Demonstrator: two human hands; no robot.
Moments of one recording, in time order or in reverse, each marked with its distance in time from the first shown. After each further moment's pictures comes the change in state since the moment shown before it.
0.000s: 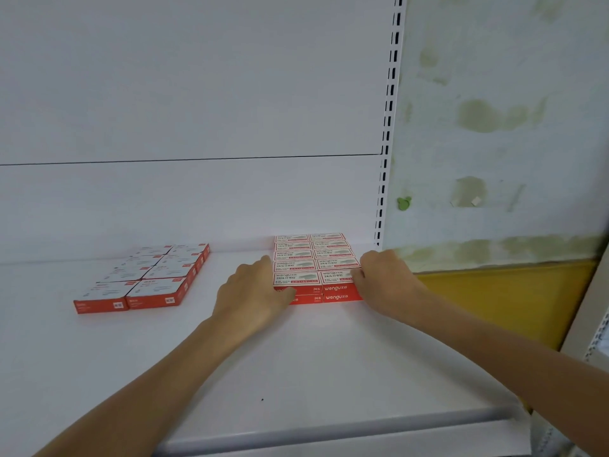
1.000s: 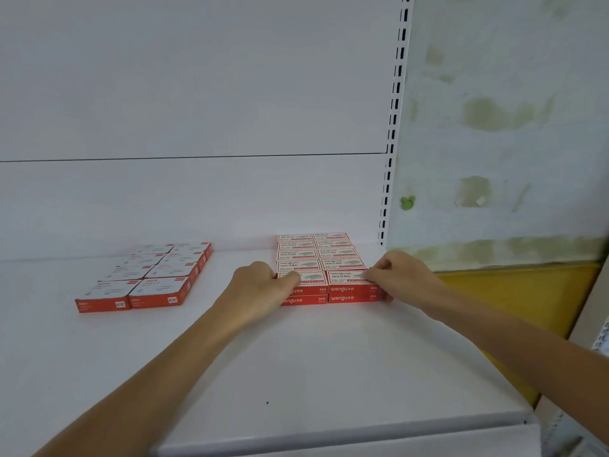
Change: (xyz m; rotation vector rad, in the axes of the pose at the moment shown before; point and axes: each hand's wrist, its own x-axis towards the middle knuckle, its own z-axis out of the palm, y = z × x) left_hand 0.005 -0.003 -0.009 -0.330 -0.208 -0.178; right_hand 0.002 0.022 -0.003 0.531 -0.082 0.176
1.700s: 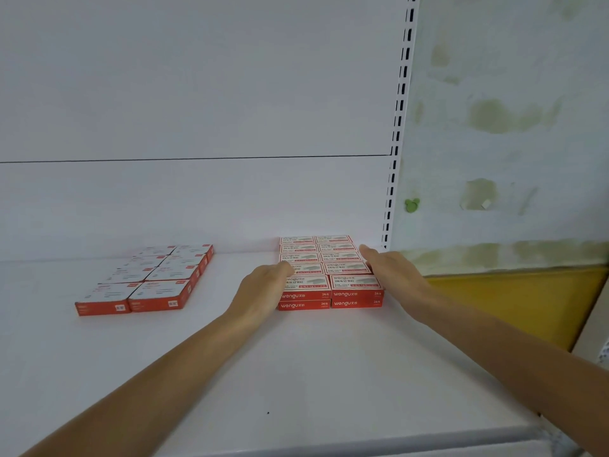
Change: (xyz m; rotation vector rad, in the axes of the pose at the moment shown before) left_hand 0.007 0.002 0.010 -0.371 0.013 0.018; right_hand 0.032 0.003 0.019 0.239 0.070 0.053
